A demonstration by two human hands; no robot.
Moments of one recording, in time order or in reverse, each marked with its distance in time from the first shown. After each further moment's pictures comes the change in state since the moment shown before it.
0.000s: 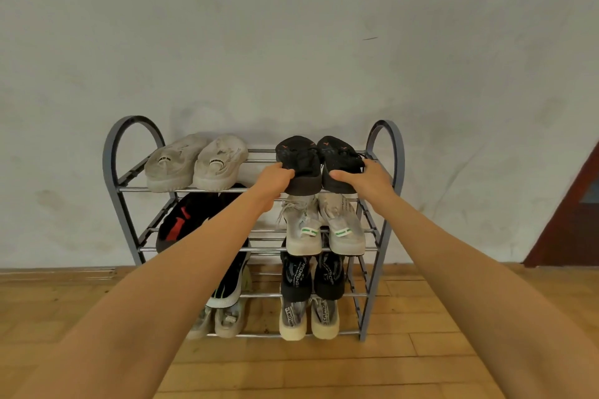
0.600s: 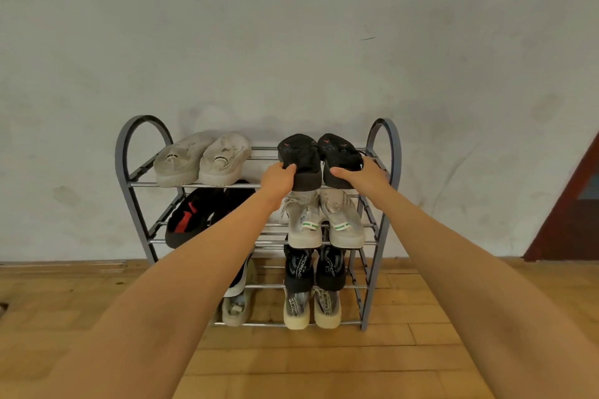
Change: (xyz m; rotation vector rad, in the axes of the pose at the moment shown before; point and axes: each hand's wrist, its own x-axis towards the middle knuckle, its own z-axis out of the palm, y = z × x) left_hand -0.027 -0.003 0.008 0.001 0.096 0.068; right_hand -0.011 0.000 -0.003 -0.046 -0.072 0.031
